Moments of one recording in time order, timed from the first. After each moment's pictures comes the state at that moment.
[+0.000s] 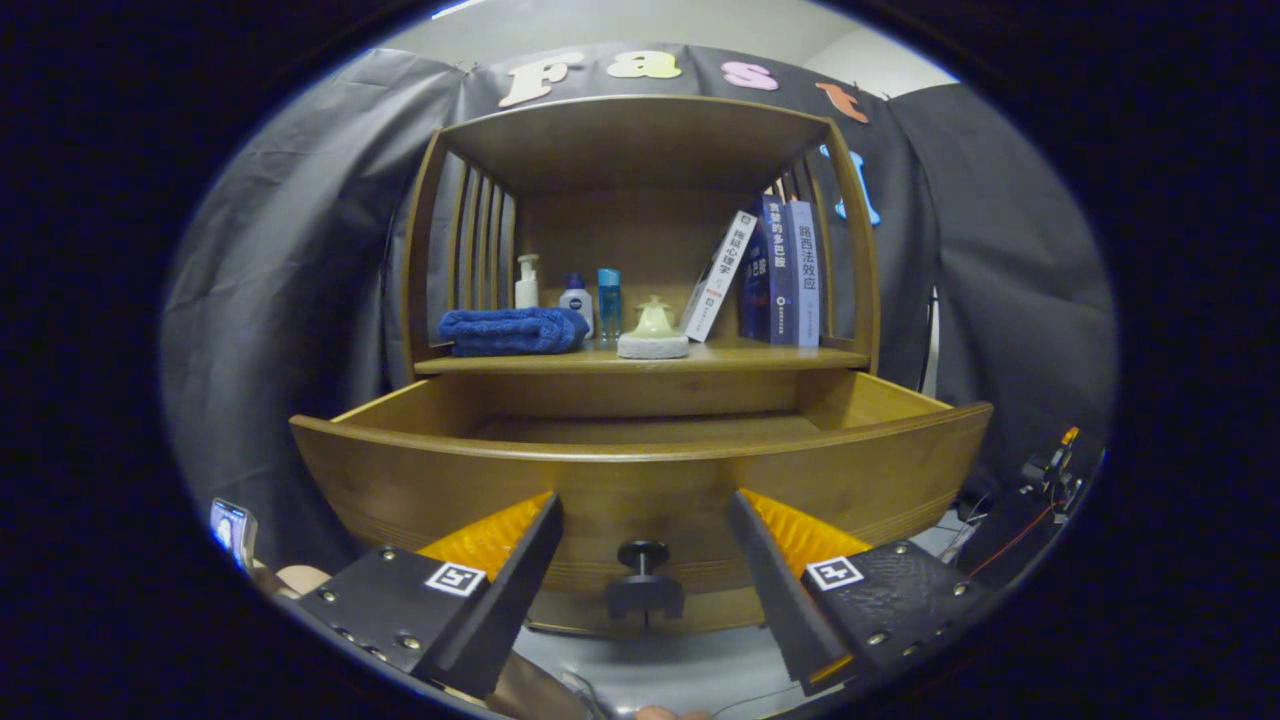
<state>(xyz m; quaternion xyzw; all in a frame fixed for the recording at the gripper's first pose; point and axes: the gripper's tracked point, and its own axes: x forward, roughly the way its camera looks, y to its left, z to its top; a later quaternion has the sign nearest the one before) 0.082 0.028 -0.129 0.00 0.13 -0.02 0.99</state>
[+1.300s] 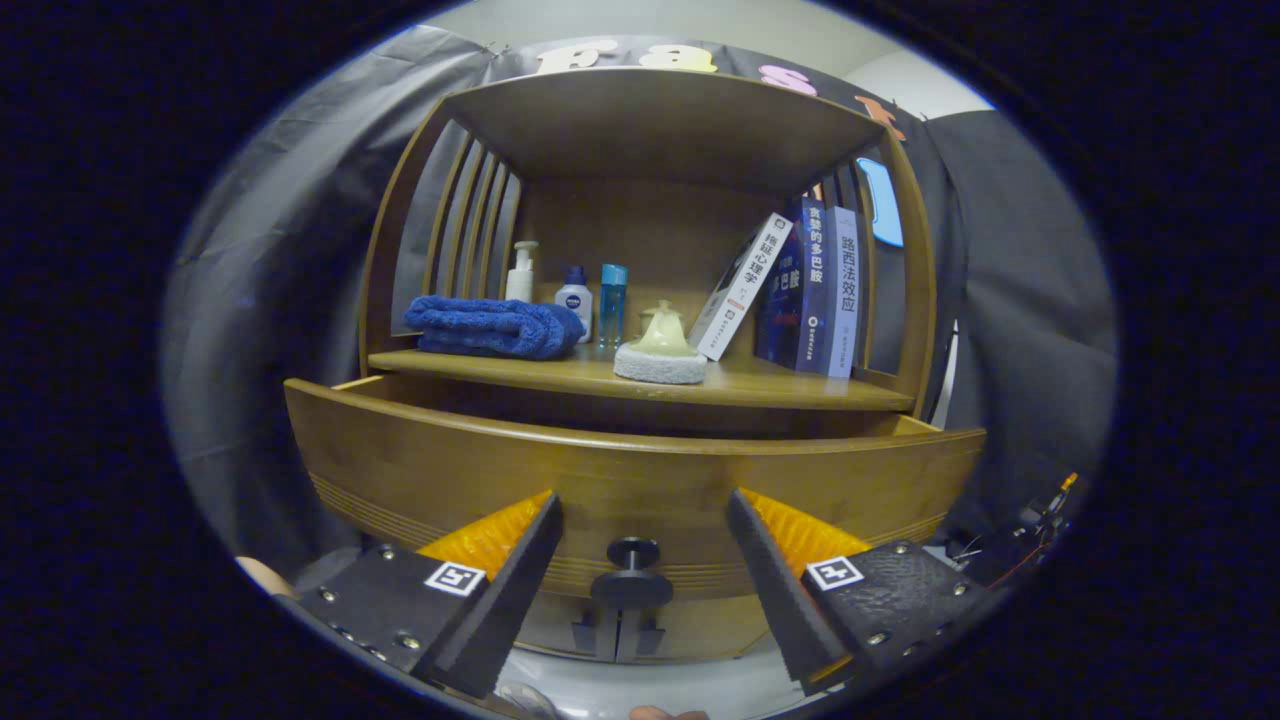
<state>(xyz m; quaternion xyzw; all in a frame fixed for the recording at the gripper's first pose) 0.170 0.025 -0.139 -0.05 0.12 -0.02 0.99</state>
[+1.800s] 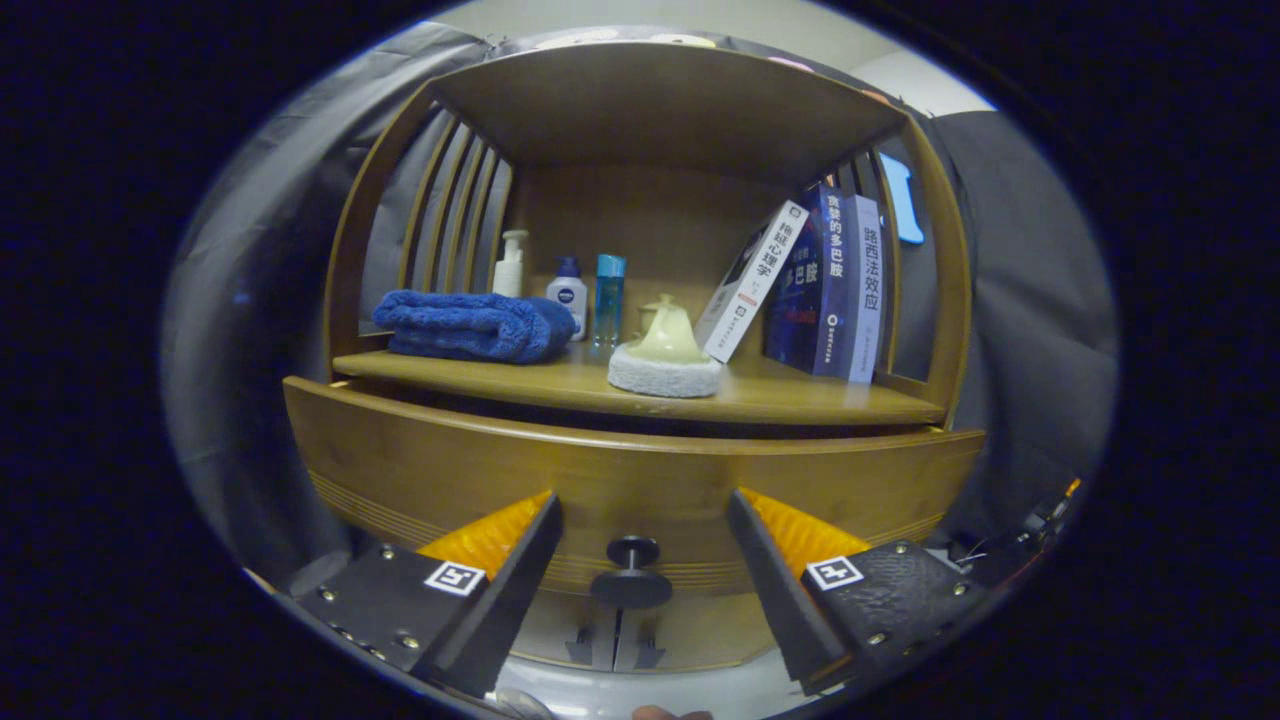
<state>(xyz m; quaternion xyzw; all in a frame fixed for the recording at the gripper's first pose) 0.220 0.024 -0.145 -0.05 0.13 -0.02 0.99</state>
